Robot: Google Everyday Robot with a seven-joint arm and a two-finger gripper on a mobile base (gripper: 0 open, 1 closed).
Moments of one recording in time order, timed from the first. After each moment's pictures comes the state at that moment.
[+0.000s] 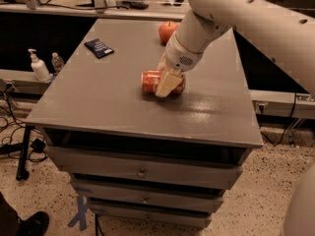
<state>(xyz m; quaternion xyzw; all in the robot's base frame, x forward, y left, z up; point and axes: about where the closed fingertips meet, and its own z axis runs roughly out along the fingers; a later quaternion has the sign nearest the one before) 0.609 -0.020 0.846 -0.70 0.68 0.11 0.20</state>
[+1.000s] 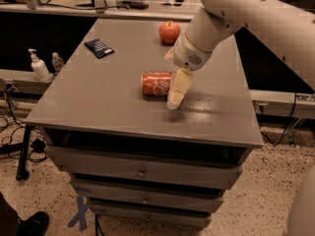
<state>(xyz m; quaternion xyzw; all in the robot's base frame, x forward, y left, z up) 0.603 -0.033 0.850 -0.70 0.68 0.13 0.20</state>
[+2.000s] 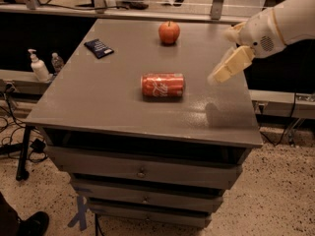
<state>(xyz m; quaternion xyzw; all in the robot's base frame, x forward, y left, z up) 0.592 -0.143 0.935 -0.54 0.73 0.20 0.36</state>
